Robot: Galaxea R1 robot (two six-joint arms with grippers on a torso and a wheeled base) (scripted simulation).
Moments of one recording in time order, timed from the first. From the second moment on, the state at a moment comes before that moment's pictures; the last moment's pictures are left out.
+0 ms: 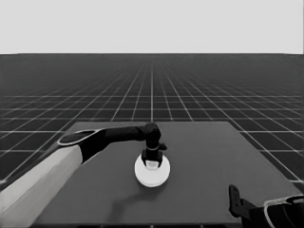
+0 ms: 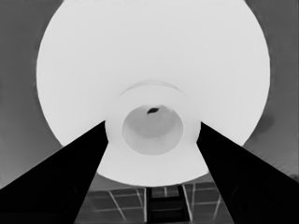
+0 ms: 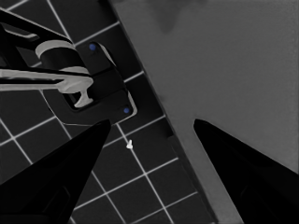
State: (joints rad) left arm 0.08 3.09 -1.76 0.24 1.51 -1.19; right arm -0.35 1.76 -0.39 -0.70 -1.18 0.32
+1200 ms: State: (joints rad) left arm 0.08 3.09 -1.76 0.24 1.51 -0.98; right arm -0.35 1.76 -0.39 -0.70 -1.18 0.32
